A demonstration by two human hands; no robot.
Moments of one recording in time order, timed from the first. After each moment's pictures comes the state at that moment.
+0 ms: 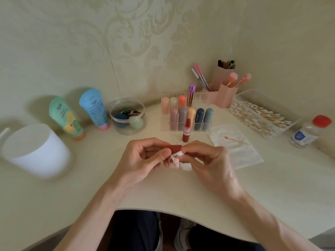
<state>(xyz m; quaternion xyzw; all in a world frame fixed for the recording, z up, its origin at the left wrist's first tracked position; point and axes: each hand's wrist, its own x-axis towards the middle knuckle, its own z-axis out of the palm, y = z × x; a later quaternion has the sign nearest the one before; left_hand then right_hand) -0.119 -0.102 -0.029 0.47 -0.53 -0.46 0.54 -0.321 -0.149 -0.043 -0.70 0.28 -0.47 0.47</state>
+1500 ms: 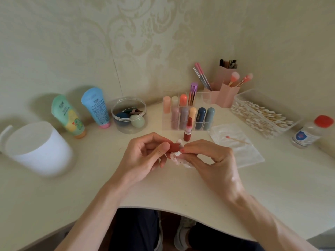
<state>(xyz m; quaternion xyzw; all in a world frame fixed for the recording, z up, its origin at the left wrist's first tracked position) -0.118 -0.105 -0.034 0.46 -0.51 -0.46 0.56 -0.323 -0.142 -0.031 -0.73 0.30 -0.48 0.39</state>
